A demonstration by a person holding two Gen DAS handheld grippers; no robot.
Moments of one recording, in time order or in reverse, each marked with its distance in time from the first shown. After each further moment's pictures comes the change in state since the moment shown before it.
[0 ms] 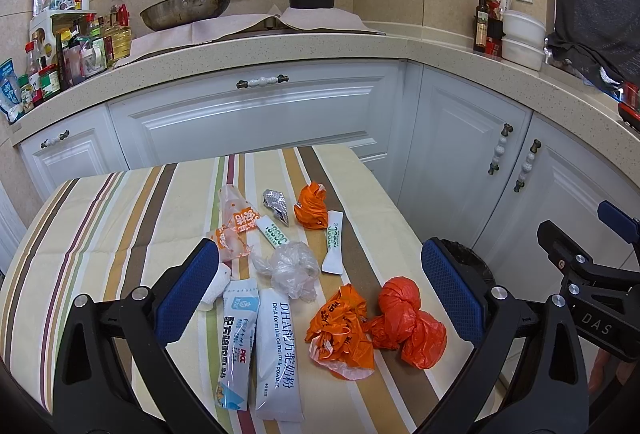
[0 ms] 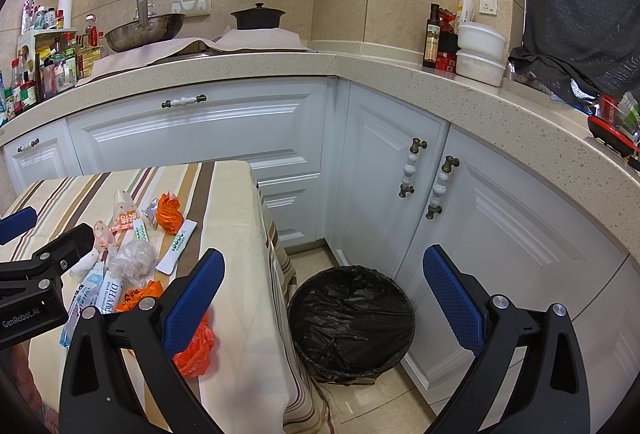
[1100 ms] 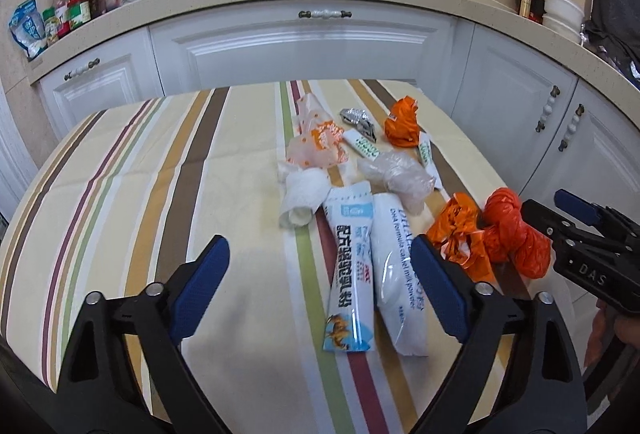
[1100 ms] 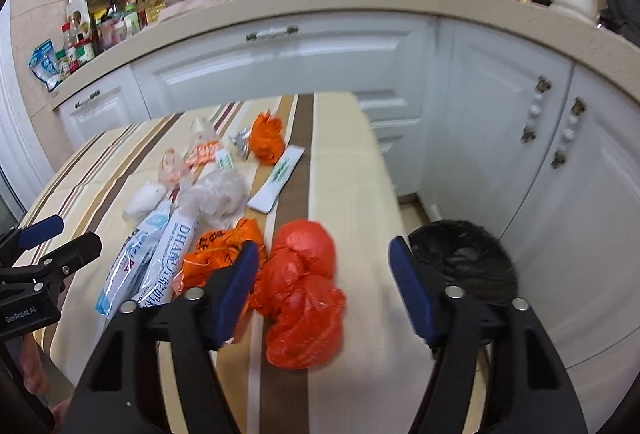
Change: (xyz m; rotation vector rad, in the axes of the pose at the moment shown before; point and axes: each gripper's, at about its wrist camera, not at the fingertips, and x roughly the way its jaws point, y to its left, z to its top) left arm 0.014 0.095 -0.071 -0.079 0.162 0.052; right arm 0.055 0.081 -0.050 -0.047 0.180 0.300
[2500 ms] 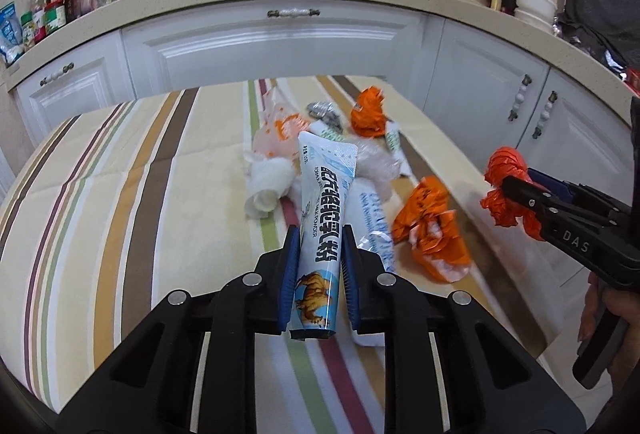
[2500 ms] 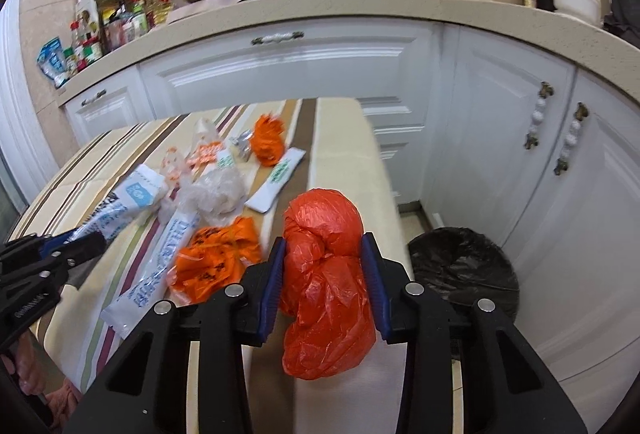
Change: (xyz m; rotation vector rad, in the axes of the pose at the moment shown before) left arm -0.002 -0.017 -0.005 0.052 -0.026 -0.106; right arm -0.006 -0.013 -0.003 -0.022 -0.046 0.011
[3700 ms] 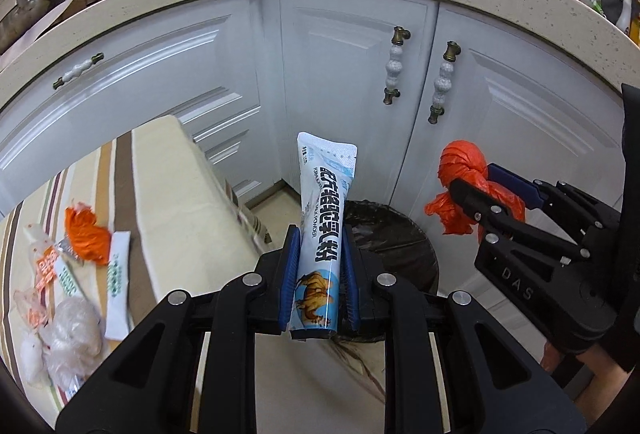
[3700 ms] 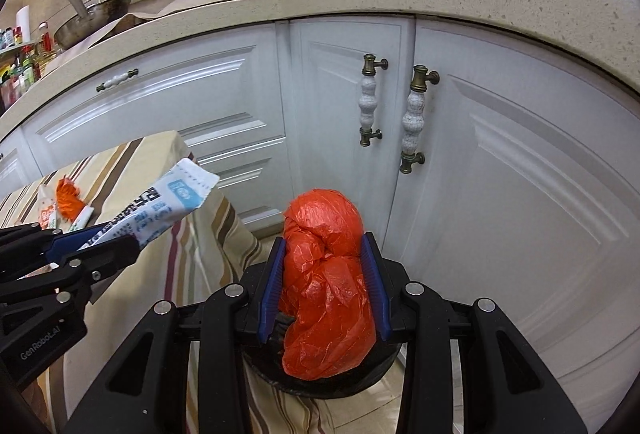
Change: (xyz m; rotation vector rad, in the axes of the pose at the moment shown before) left arm 0.128 -0.234 0.080 0.292 0.065 -0.238; right arm 0.021 -0.176 0.012 0.174 -0.040 -0.284
